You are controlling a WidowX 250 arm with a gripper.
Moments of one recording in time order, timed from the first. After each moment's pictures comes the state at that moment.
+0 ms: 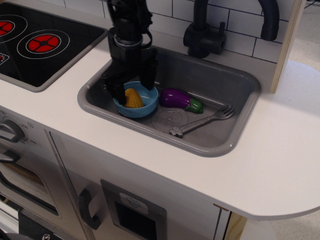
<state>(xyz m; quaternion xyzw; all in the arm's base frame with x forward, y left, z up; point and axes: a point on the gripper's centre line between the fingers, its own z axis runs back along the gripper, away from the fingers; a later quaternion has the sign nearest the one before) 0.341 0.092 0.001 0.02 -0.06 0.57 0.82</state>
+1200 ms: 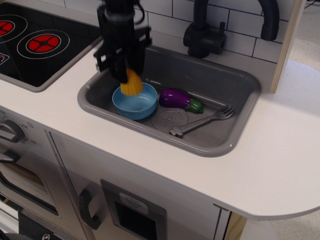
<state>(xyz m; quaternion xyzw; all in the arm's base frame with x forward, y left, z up) 0.336 0.088 0.052 -0.01 -0.04 0.60 0.80</state>
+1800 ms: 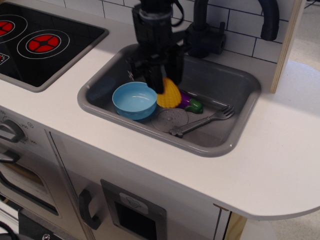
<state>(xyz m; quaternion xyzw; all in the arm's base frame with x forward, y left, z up) 0.319 0.016 0.057 -0.04 0.00 0.56 0.83</state>
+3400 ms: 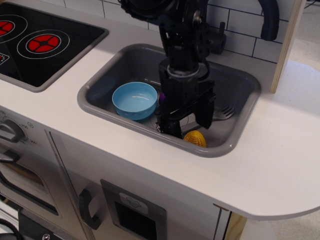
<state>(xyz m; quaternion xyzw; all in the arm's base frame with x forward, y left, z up) 0.299 -0.019 0.007 -0.04 0.04 0.56 0.83</state>
